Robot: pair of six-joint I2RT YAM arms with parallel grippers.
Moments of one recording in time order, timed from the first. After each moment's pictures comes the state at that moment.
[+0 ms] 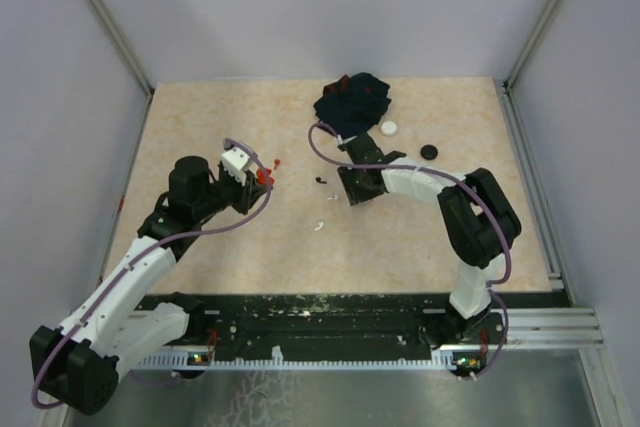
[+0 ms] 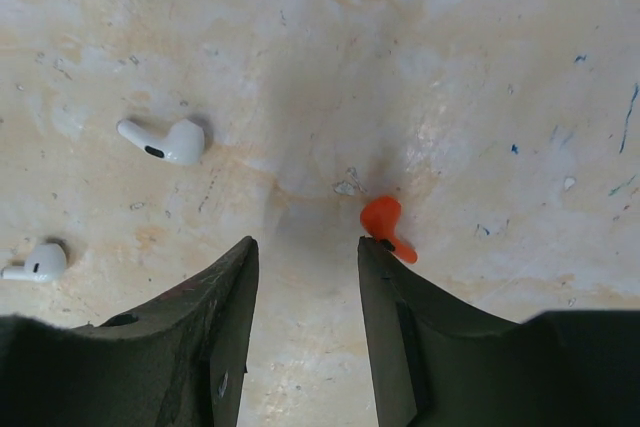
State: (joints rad) left arm -0.40 0.91 0.71 -0.17 0.32 0.12; right arm 0.59 1.80 1.14 -0.41 0.04 0.16
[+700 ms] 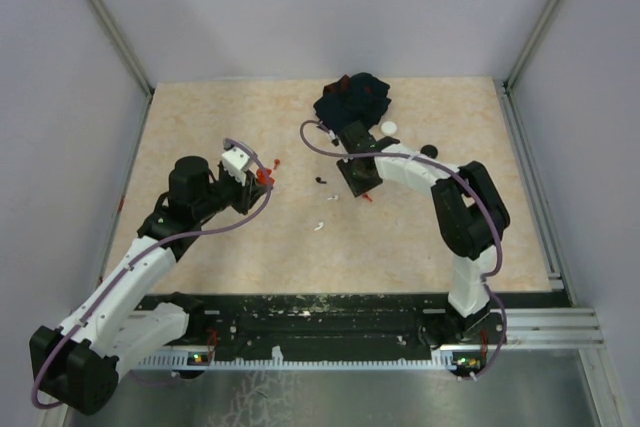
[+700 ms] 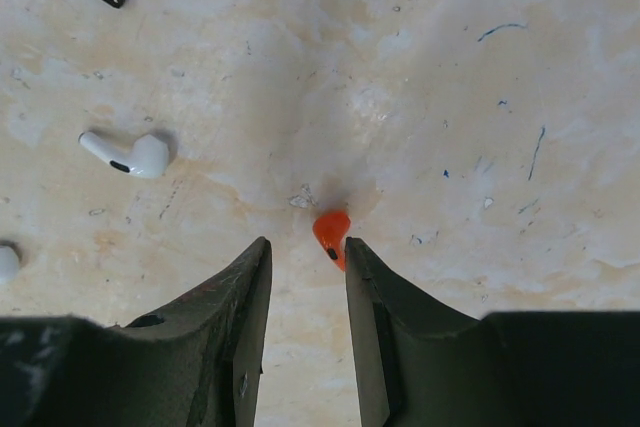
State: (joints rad) left arm -0.40 0.91 0.71 -0.17 0.32 0.12; right arm 0.59 1.87 1.33 -0.58 0.10 0.03
